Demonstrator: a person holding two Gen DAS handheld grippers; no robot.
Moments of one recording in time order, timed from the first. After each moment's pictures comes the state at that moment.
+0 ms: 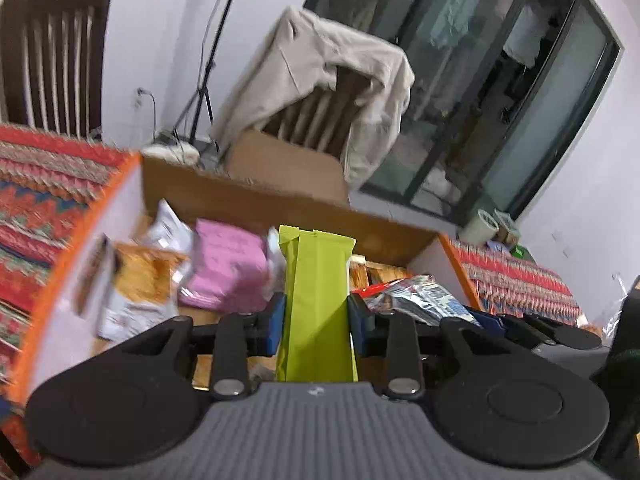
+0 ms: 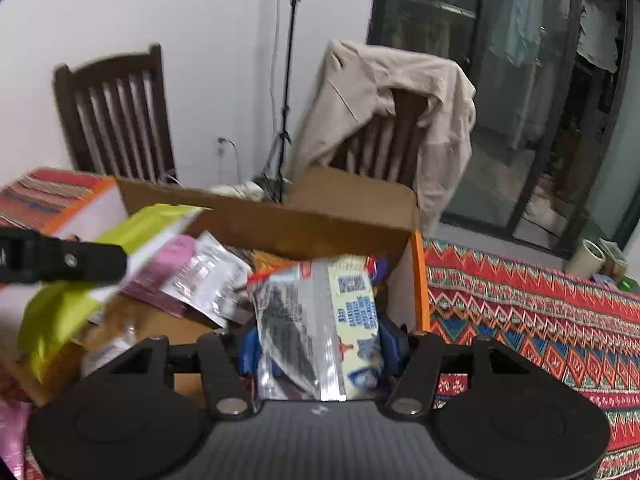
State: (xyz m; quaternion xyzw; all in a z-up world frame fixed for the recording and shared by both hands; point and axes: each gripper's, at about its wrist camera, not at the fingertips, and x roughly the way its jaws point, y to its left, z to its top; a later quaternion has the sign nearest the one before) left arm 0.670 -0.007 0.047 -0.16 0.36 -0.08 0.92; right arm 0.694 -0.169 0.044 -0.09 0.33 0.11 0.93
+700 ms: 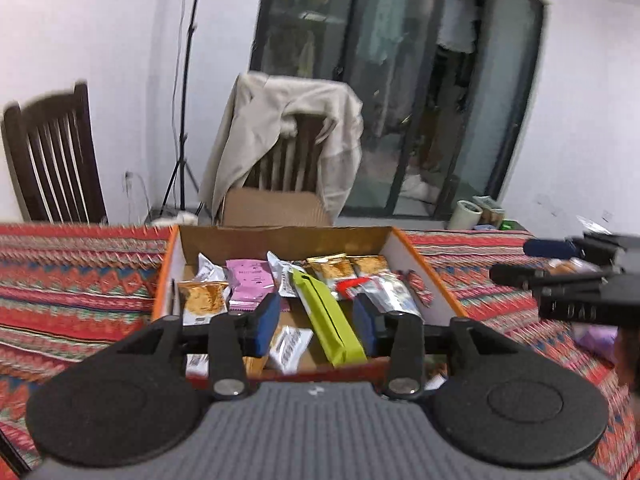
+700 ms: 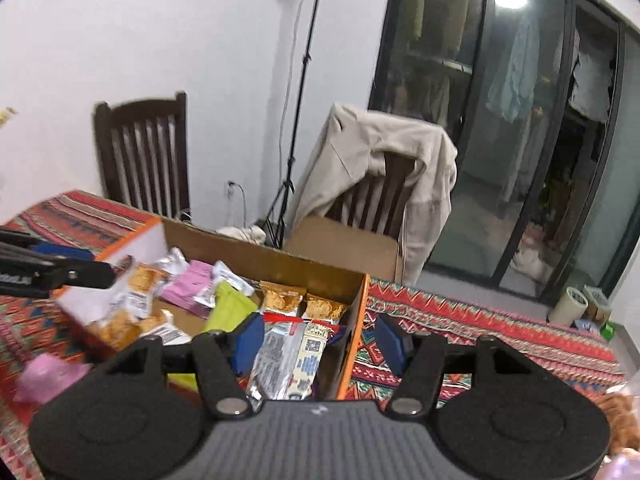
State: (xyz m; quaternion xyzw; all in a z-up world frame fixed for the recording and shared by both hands) left arm 0.517 0.015 0.129 -0.04 0.27 -0.12 0.95; right arm 0.571 -0.221 0.134 -0.11 0.25 0.14 0.95
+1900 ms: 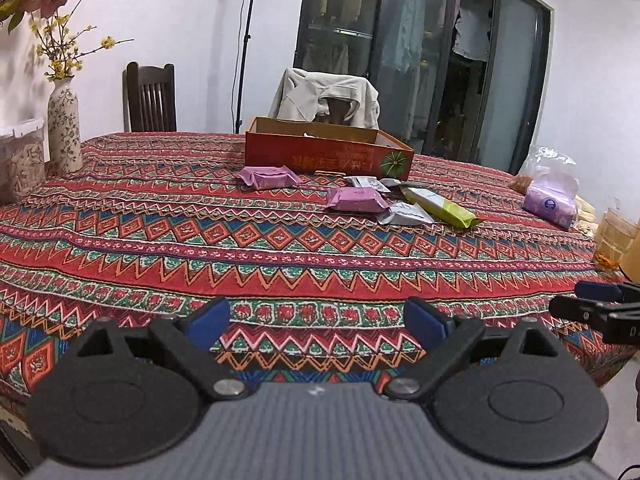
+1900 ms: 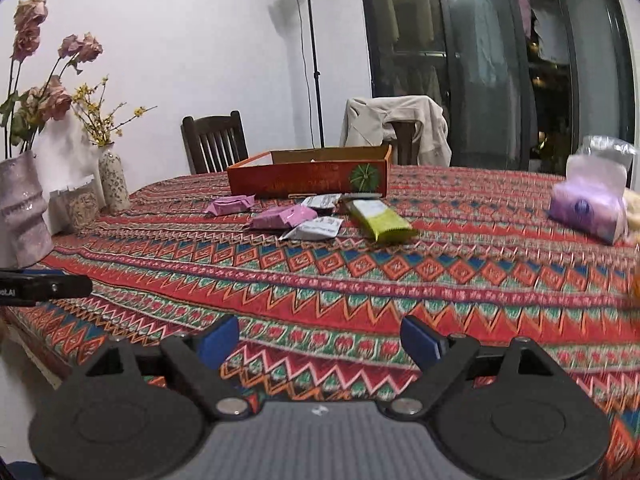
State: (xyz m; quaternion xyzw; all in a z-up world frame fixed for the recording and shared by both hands) left arm 0.132 0.017 0.017 -0.05 0.25 -0.05 0.96; right arm 0.148 -0.296 -0.002 0.01 0.23 0.17 0.96
